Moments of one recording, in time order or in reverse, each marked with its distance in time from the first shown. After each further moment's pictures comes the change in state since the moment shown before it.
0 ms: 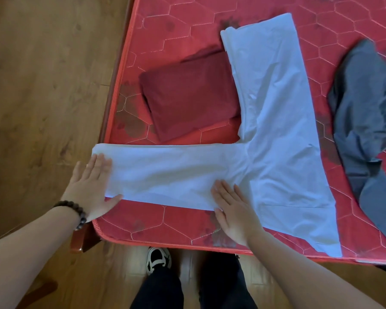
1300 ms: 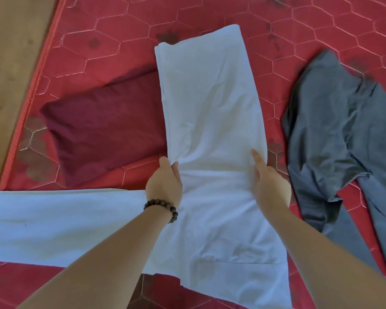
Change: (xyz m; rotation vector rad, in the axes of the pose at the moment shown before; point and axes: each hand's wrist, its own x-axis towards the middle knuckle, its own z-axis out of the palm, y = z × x) left_hand 0.163 0.355 -0.106 -0.749 0.335 -0.278; right_hand 0.062 0.264 -0.085 0.019 0.156 0.639
